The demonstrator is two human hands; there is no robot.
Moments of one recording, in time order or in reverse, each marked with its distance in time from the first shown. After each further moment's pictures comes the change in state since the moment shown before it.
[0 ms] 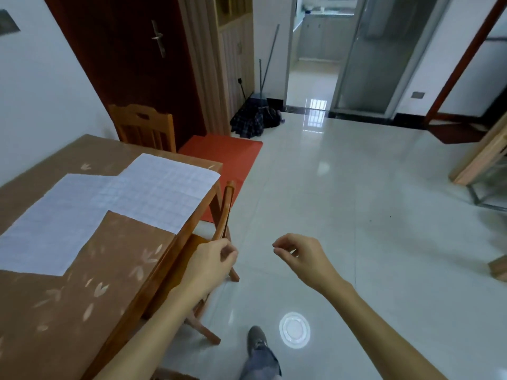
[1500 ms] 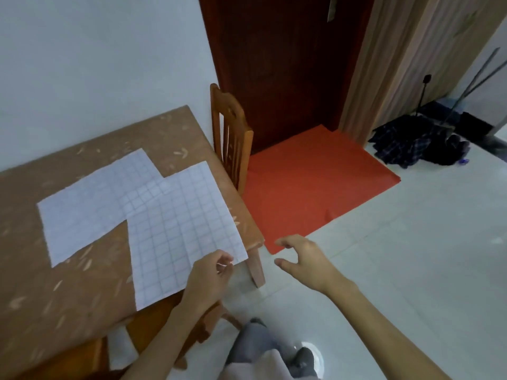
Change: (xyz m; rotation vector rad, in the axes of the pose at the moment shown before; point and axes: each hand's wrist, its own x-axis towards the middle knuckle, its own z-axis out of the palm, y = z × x) left_hand 0.442 0.014 -0.010 -0.162 0.456 -0.650; right_hand 0.624 0.044 -0.021 -0.168 -0.779 -0.496
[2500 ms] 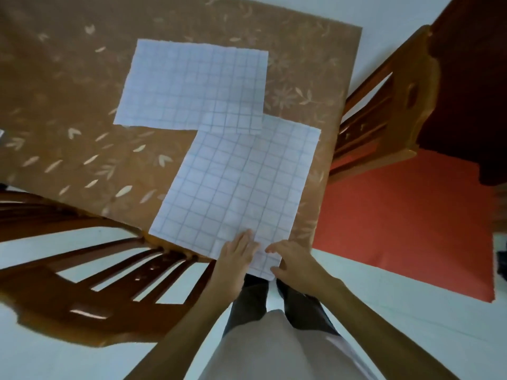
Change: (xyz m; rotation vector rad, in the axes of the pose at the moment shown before) left_hand 0.096 -0.086 0.077 0.168 0.138 -0.256; right_hand 0.239 -0.001 0.099 -0.366 -0.865 -0.392
